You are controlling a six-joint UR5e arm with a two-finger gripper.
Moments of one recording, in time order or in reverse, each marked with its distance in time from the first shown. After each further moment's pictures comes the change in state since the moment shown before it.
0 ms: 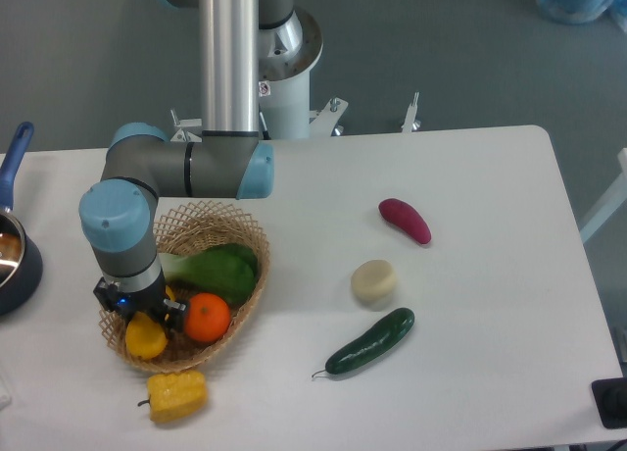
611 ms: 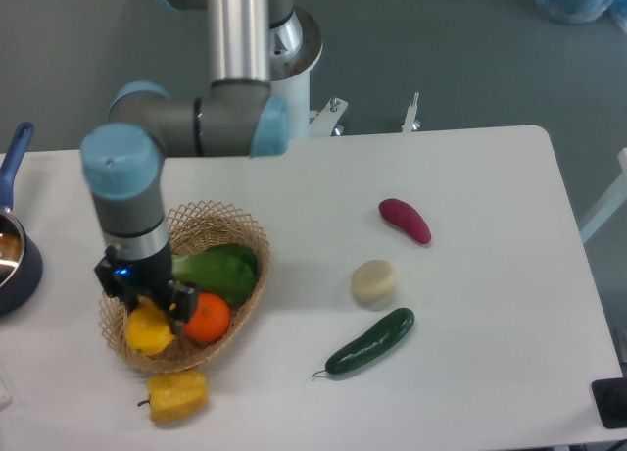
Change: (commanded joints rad) arm 0.227 0.157 0.064 0.029 -0.012 0.230
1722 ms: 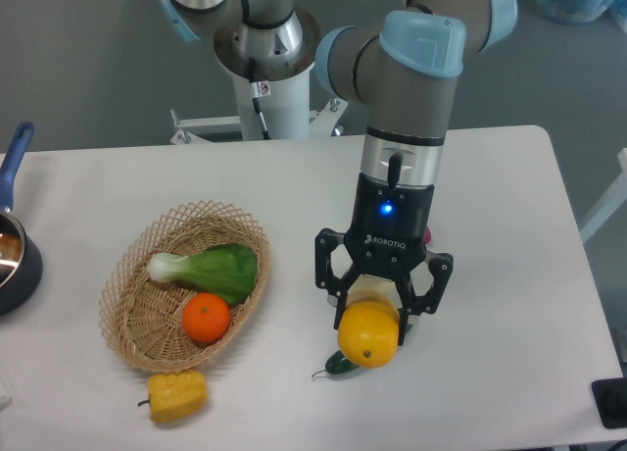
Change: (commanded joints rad) arm 0.318 -0.011 0.155 0.017 -0.407 0.166
